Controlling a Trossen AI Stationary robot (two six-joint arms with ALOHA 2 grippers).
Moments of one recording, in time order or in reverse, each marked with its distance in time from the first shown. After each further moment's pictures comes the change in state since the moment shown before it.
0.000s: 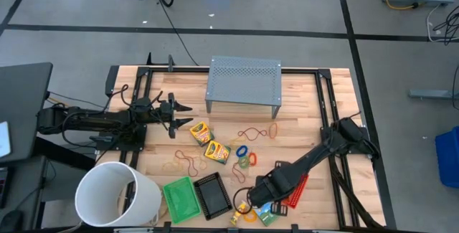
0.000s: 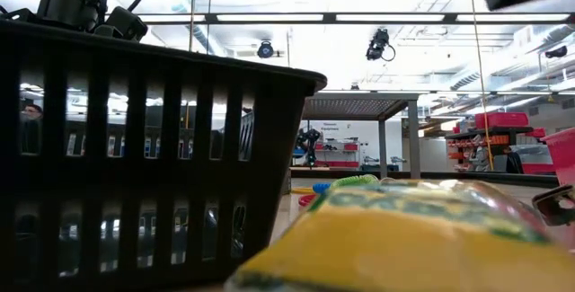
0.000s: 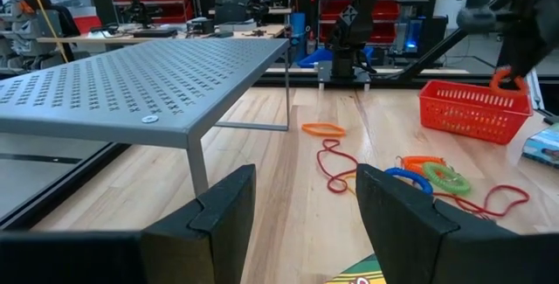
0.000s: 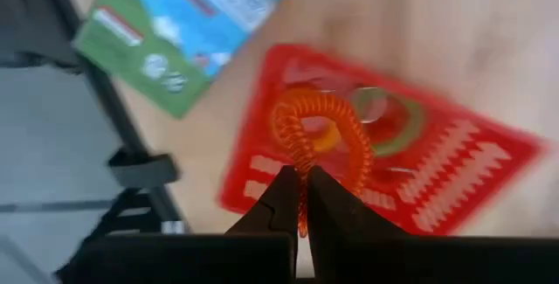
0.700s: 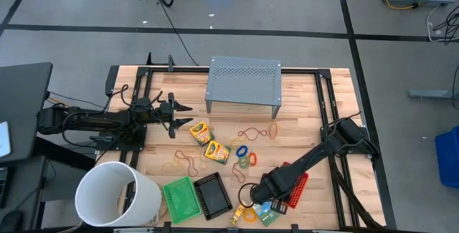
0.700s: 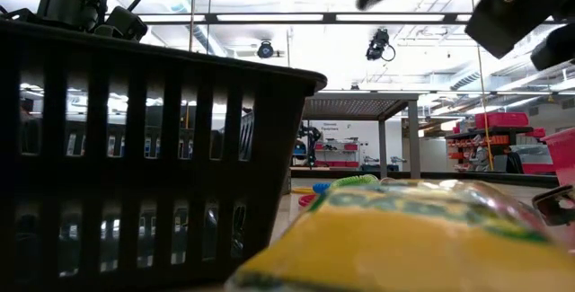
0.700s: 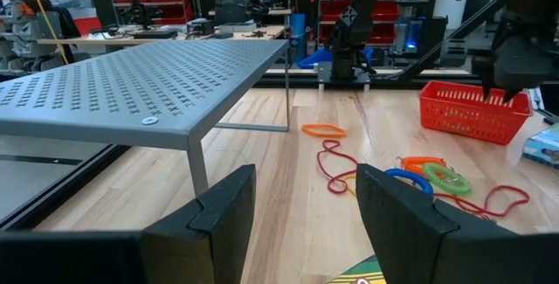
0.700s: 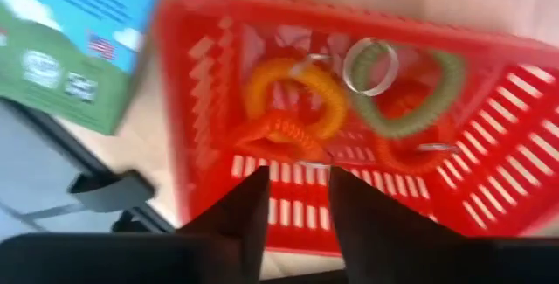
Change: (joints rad) left arm 0.000 0.000 0.000 0.000 0.000 0.001; right arm 0.002 0.000 -0.200 0.109 -0.077 0.150
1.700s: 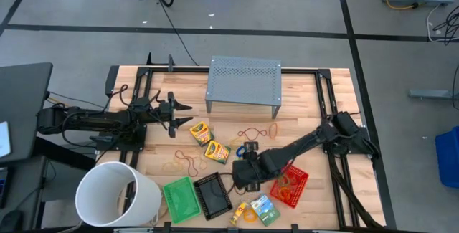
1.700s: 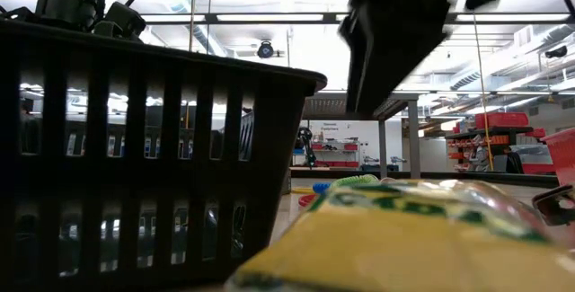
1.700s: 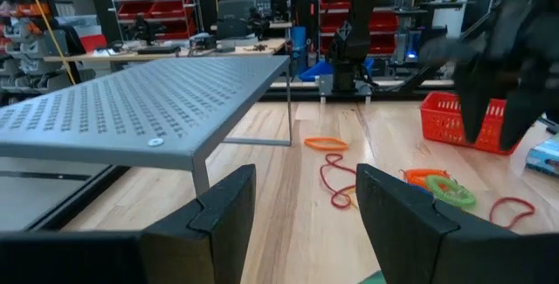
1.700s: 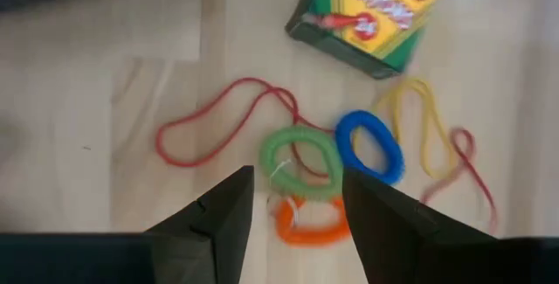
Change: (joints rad) left arm 0.000 0.000 0.000 0.050 0.000 0.014; right arm -0.169 -0.001 0.056 0.369 0.614 -0.625
